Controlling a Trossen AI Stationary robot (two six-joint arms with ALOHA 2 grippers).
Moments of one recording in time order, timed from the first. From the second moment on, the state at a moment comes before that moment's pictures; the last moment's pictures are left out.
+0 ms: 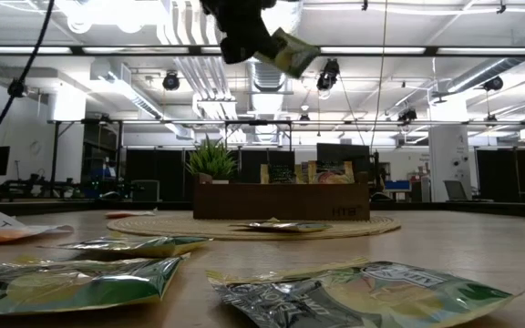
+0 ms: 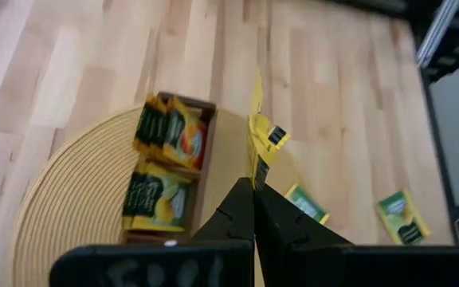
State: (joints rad) left arm 0.21 1.69 1.73 -0.88 0.27 -0.01; right arm 0.46 1.36 1.78 -0.52 0.81 0.39
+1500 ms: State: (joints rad) left arm 0.28 2.06 1.98 -1.21 0.15 0.29; right arm 0.46 1.36 1.78 -0.60 0.81 0.40
